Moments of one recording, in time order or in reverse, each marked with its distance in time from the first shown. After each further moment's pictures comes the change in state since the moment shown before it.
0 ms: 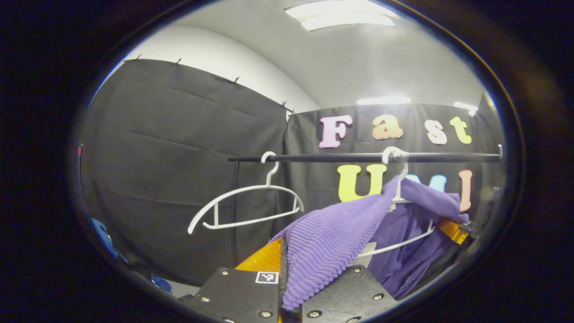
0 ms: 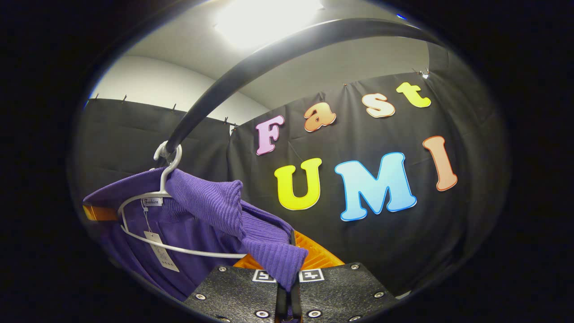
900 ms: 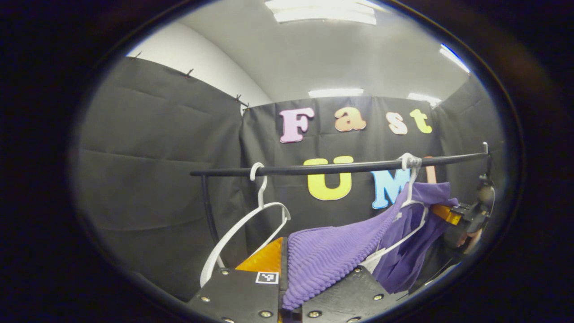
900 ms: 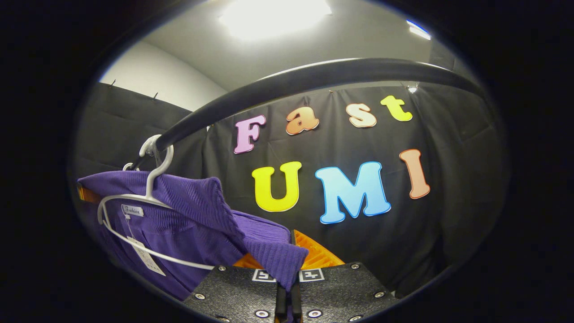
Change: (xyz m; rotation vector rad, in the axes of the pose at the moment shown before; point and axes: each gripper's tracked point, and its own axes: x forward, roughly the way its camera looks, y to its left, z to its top) left arm 0.090 0.038 0.020 0.146 0.063 -0.428; right arm -0.016 0.030 0.013 -0.034 0.024 -0.221
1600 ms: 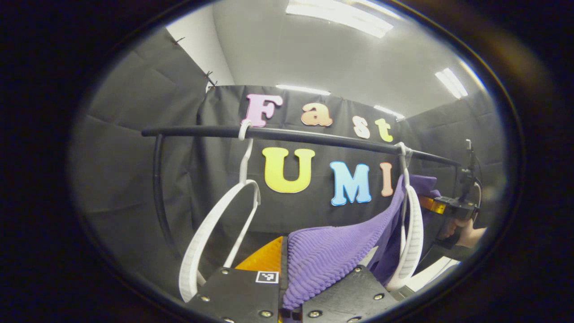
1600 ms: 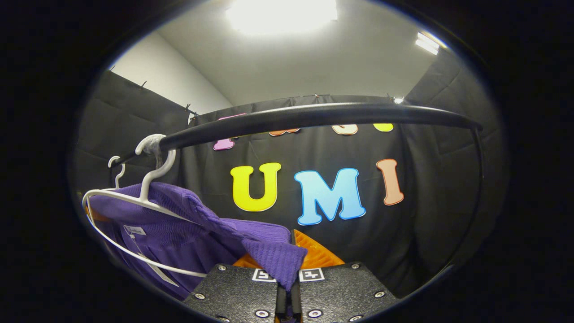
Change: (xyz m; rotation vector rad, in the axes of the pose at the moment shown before) left arm 0.055 0.003 -0.067 -0.191 0.005 -0.369; right arm -0.011 0.003 0.008 -0.096 -0.009 -0.169
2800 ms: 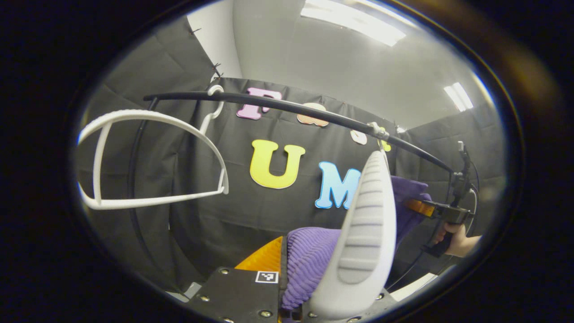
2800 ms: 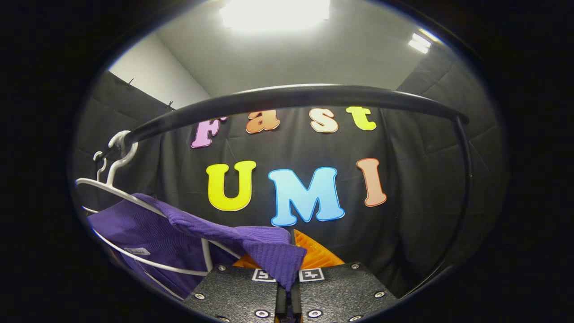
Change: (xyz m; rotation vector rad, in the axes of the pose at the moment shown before) left arm 0.051 -0.099 -0.068 -0.124 -0.042 0.036; right arm 0.006 -0.023 -0.010 0.002 0.009 -0.109
